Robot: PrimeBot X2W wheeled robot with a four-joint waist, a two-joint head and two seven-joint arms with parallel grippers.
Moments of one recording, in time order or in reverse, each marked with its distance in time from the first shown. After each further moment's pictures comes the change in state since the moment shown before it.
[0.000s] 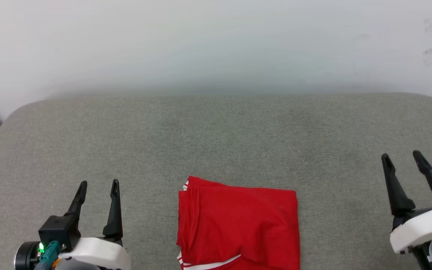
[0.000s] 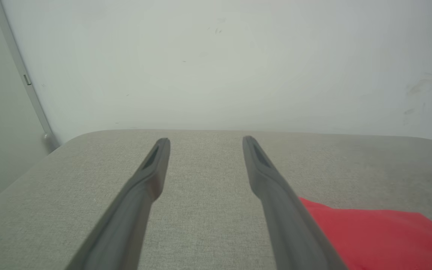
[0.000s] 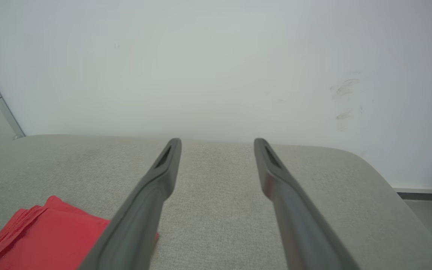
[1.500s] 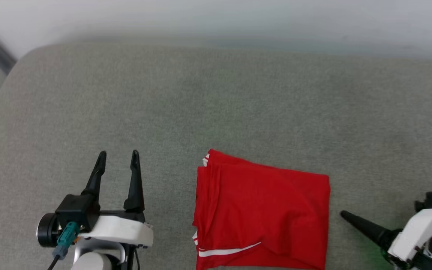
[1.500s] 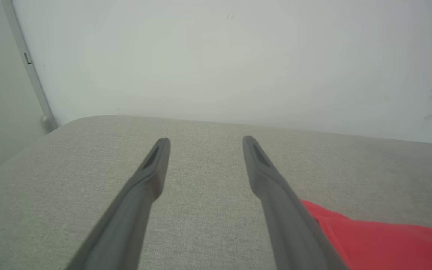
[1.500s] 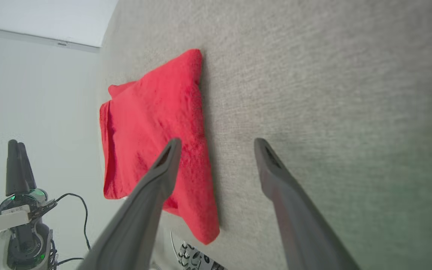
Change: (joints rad) left arm -0.077 -0.139 0.041 0.000 0.102 -0.058 -0.012; right arm -0.029 0.072 -0.146 0.259 0.695 0.000 0.736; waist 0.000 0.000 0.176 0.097
